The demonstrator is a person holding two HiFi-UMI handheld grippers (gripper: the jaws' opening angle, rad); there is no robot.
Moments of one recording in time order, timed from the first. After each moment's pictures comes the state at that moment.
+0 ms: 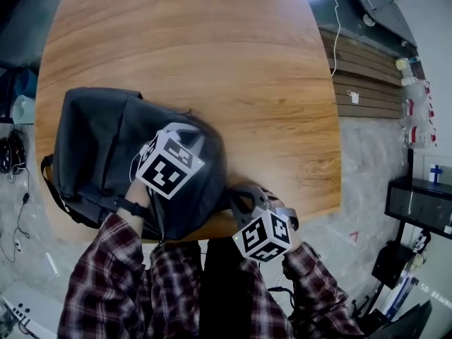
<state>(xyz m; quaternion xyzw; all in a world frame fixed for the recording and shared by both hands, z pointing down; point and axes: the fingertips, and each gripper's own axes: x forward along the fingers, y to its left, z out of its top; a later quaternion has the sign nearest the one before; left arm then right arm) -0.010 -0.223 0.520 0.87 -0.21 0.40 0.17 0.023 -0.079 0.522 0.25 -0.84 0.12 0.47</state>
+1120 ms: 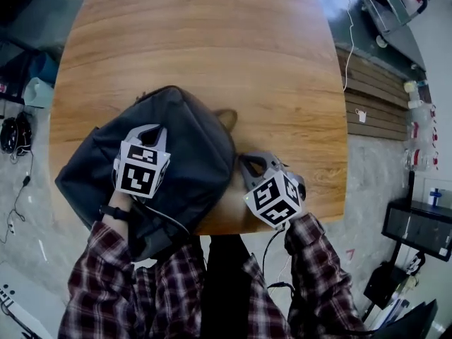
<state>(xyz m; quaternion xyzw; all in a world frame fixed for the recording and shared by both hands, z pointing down) -0.156 -0.232 0.521 0.79 -0.44 0.37 0.21 0.023 -0.160 0.524 0.27 -0.84 0.07 0.46</state>
